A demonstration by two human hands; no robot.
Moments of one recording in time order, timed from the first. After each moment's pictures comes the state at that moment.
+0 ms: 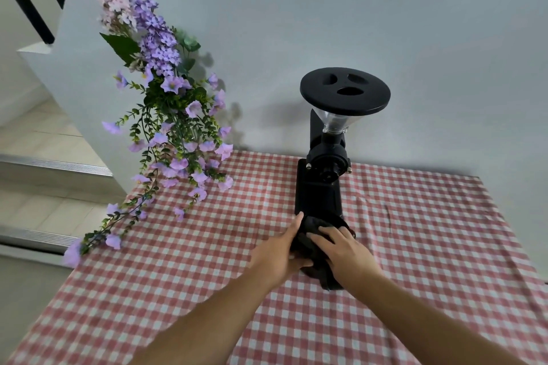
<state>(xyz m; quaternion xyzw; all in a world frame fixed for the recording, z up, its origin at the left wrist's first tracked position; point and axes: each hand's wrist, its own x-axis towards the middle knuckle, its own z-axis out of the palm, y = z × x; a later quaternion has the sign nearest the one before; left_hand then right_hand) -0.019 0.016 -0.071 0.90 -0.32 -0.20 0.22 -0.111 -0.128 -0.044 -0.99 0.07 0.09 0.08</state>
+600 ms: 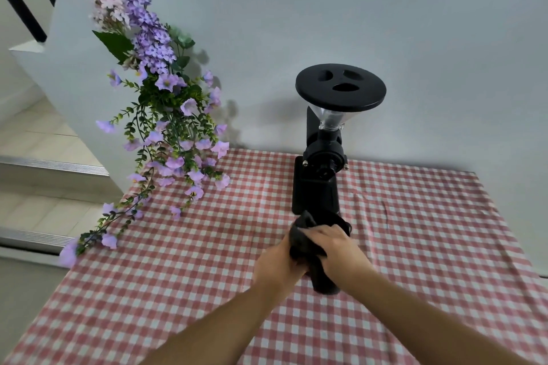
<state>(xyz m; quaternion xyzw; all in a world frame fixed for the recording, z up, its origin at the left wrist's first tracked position) -0.046 0.013 -0.080 0.90 -0.26 -0.16 0.31 -0.108 -0.120 -0.042 -0.97 0.10 0.03 0.24</state>
